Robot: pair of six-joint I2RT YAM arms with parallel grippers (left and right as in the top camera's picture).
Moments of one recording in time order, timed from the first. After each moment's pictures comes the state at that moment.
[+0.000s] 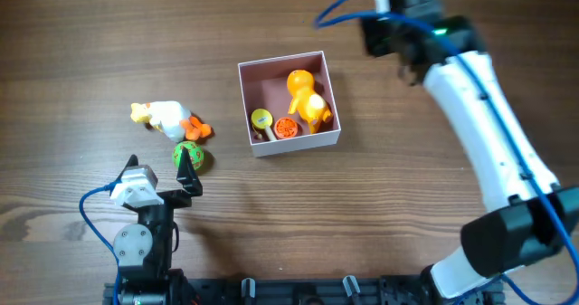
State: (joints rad) left arm 0.02 0.01 0.02 -0.08 -0.04 -0.20; right arm 0.26 1.76 1.72 -0.83 0.25 -0.04
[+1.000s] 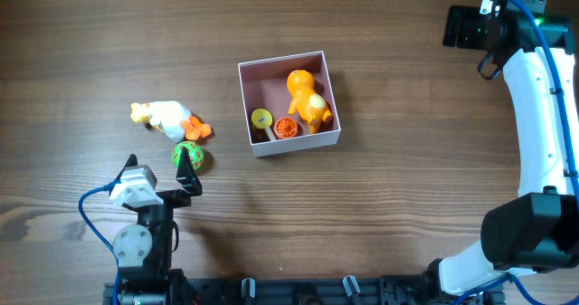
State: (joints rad) left arm 0.02 0.01 0.02 -0.07 -0.05 -0.20; right arm -0.08 1.75 1.72 -0.88 0.22 -0.01
